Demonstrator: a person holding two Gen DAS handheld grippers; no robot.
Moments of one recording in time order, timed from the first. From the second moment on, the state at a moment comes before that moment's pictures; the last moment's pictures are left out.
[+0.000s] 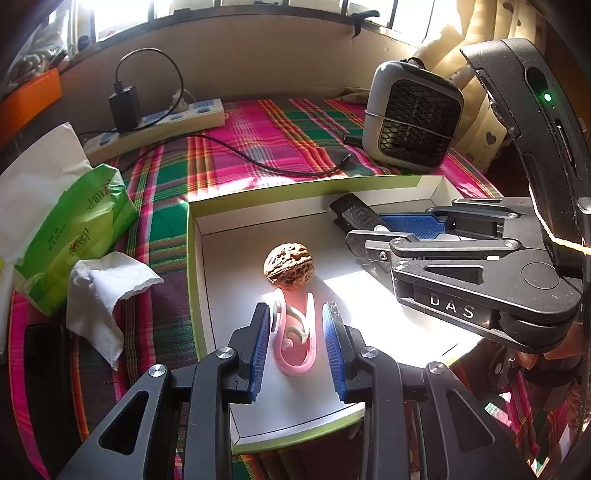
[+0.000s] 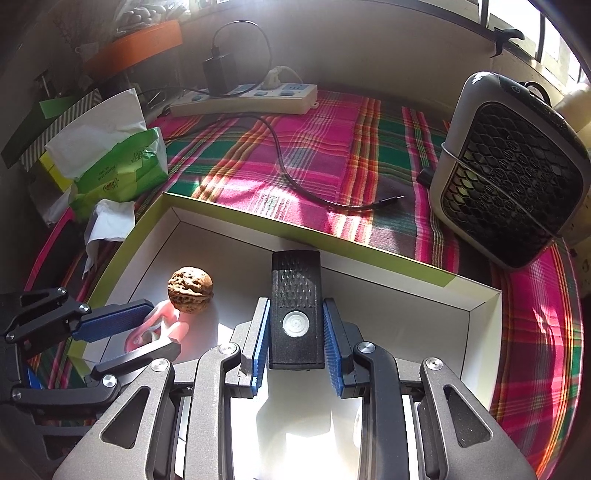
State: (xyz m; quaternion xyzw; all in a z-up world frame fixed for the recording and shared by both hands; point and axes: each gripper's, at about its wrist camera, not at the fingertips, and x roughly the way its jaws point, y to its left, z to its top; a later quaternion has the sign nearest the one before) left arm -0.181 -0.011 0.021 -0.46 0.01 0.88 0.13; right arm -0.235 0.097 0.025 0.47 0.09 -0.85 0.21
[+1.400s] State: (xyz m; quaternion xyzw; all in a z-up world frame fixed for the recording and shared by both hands) left arm -0.086 -0.010 0.049 -0.42 -0.02 0.89 0.16; right arm -0.117 0.163 0.067 0.40 0.02 -0.90 0.17
